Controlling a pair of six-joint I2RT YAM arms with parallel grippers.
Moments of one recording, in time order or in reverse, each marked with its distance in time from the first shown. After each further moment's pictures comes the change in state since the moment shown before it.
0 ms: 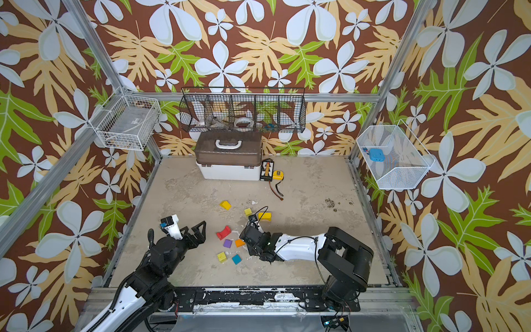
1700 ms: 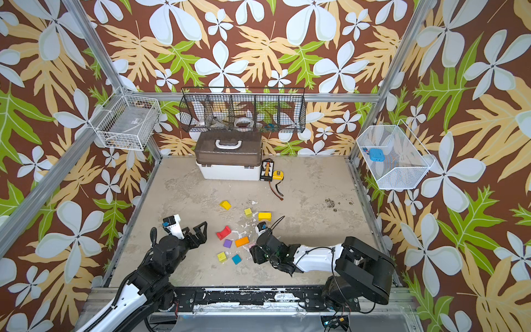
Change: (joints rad) left arm 0.000 0.049 -0.002 0.018 0.002 0.000; right arm -0.037 -0.189 -0.295 0.274 -0.192 0.026
